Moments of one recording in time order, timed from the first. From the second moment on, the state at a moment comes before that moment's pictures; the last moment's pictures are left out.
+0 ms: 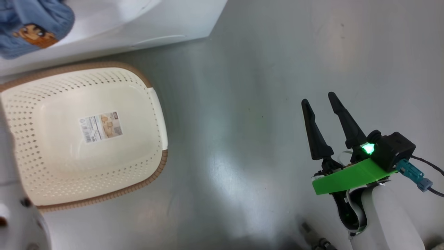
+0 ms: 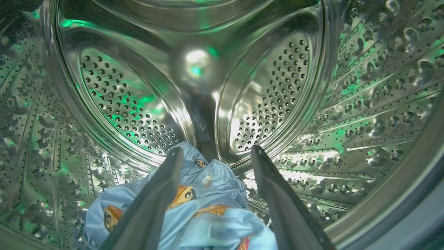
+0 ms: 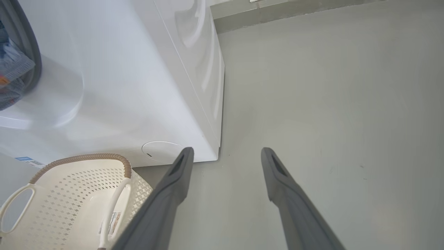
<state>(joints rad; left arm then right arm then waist) -1.21 0.17 0.13 0.59 -0.17 -0.12 -0.26 -0.33 -0.06 0.11 0.11 0.29 0.12 -0.25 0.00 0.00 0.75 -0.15</state>
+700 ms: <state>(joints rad) -0.73 0.09 0.17 0.17 -0.25 -0.13 -0.26 -0.33 -0.06 0.10 0.11 0.31 0.12 -0.25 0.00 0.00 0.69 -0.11</state>
